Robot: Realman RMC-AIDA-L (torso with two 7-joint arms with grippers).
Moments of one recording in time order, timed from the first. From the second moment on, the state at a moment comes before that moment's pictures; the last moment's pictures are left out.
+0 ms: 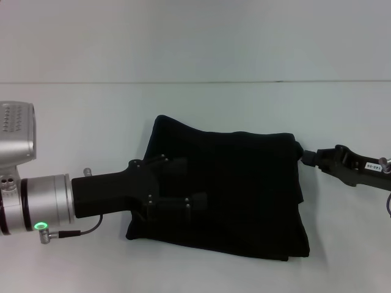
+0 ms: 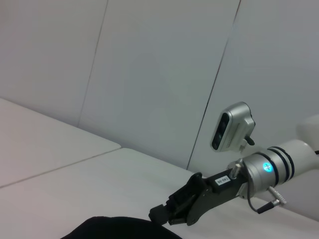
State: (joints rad) left arm -0.56 -2.13 0.61 0.54 2.00 1.62 -1.28; right arm 0.59 2.01 -0.60 -0.36 -1.96 -1.20 2.16
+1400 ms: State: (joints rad) left arm -0.56 -2.13 0.61 0.54 1.98 1.62 -1.29; right arm 0.61 2.01 -0.58 -0.30 -1.93 -1.22 2.19
